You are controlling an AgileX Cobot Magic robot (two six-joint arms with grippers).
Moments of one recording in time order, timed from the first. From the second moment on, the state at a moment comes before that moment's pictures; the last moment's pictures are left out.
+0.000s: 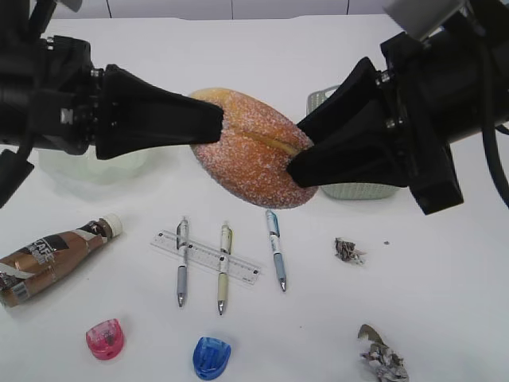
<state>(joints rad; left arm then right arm) -0.31 1.46 -0.89 -1.58 1.10 1.49 0.33 1.33 -1.07 0.96 0.98 -1.54</state>
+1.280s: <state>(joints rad) -0.21 1.41 -0.90 -1.27 0.45 1.31 0.33 1.33 -1.07 0.37 1.08 -0.72</state>
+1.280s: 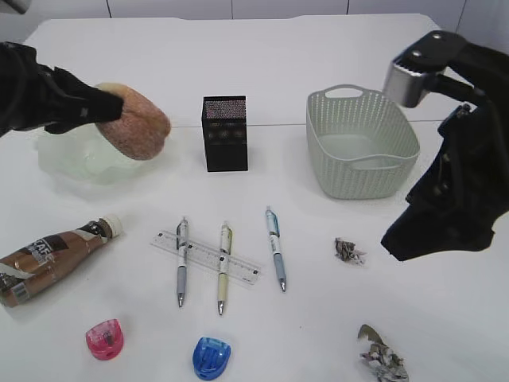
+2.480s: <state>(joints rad) -0.18 1.96 -1.27 -1.23 -0.10 1.30 0.33 1.33 -1.07 0.39 1.13 -0.70</state>
